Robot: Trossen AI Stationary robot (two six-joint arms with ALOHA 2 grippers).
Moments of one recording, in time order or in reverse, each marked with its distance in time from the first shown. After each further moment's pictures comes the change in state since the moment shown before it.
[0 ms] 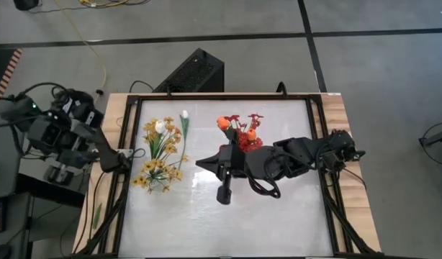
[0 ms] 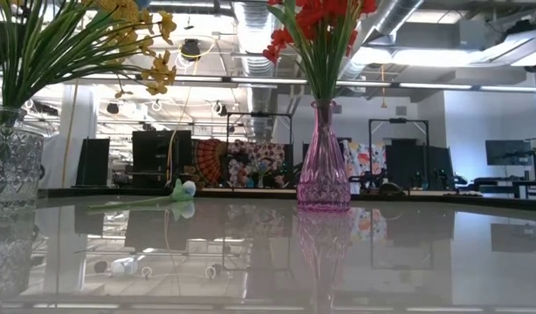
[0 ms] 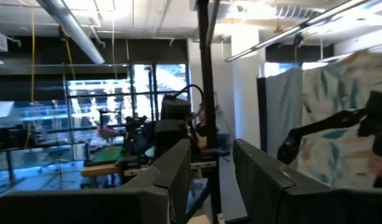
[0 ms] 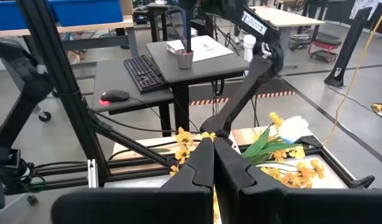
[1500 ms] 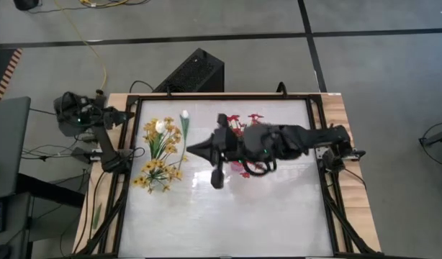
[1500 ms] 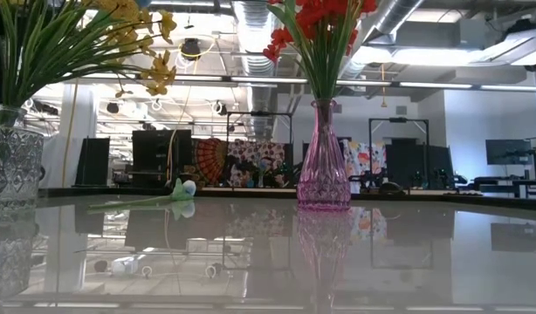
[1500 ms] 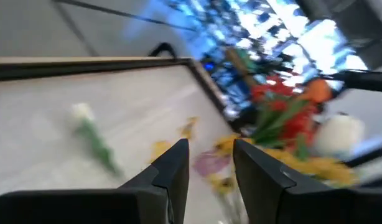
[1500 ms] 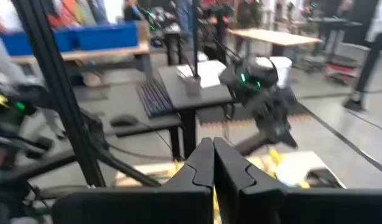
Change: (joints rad) left arm 0.099 -0.774 -0.363 -1.574 -0.398 -1.939; right arm -0.110 0.002 0.000 0.123 -0.155 -0.076
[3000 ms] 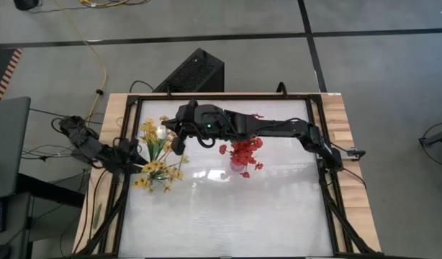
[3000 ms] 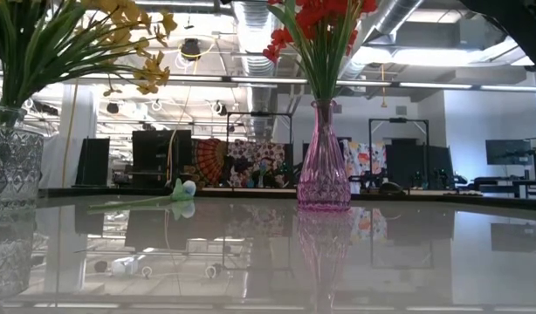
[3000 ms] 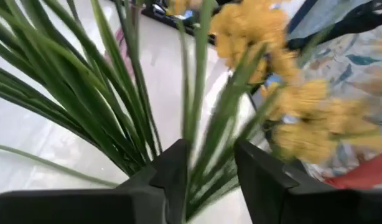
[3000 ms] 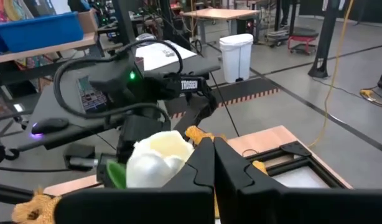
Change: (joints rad) left arm 0.415 -0.003 -0.488 0.815 0.896 0.861; right arm -0.272 0.261 -0.023 0.249 -0.140 0.082
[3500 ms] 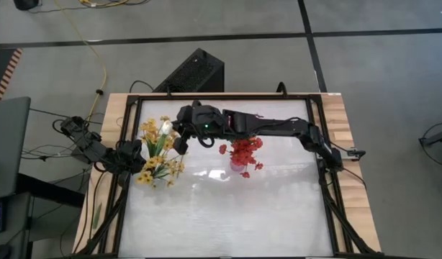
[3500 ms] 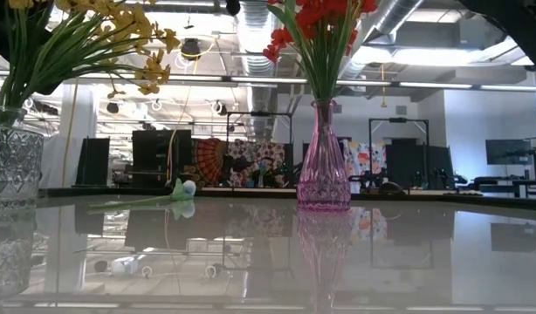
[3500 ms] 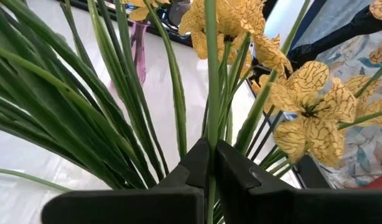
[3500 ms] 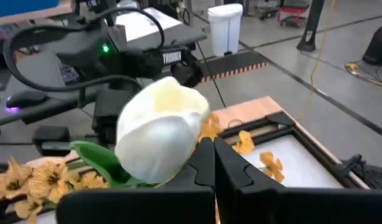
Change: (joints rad) left arm 0.000 0.000 -0.093 0.140 -0.068 0.095; right arm -0.012 0.001 -0.001 -0.126 0.027 0.017
